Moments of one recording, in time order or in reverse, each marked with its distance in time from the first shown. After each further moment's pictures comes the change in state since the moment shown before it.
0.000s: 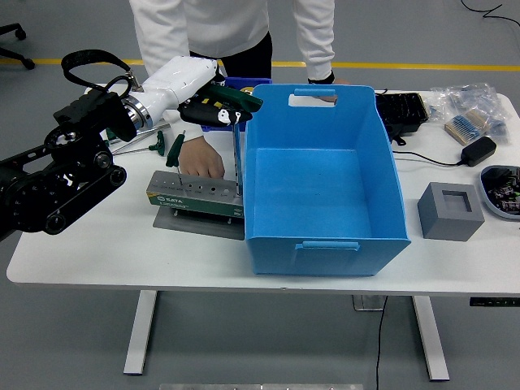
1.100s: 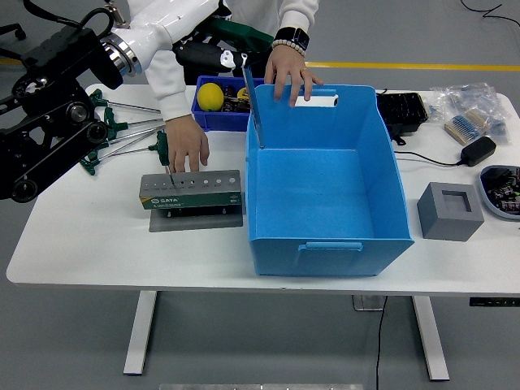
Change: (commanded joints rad) left arm -0.115 0.063 -0.076 -0.168 -0.045 -0.057 0.027; right arm 0.002 -0.004 -0.002 -0.001 0.001 0.000 0.001
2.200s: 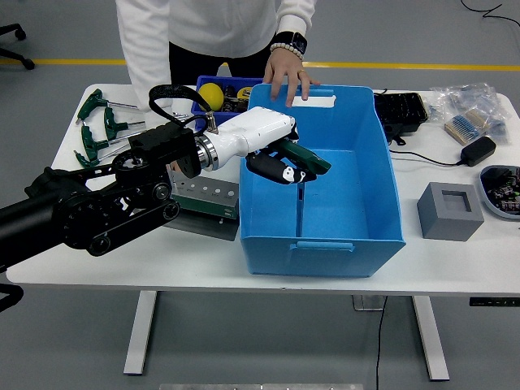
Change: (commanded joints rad) left arm 0.035 -0.190 0.337 0.126 -0.083 0.037 -0.038; right arm 0.011 -0.005 0.009 0.001 -0.021 -0.002 -0.004
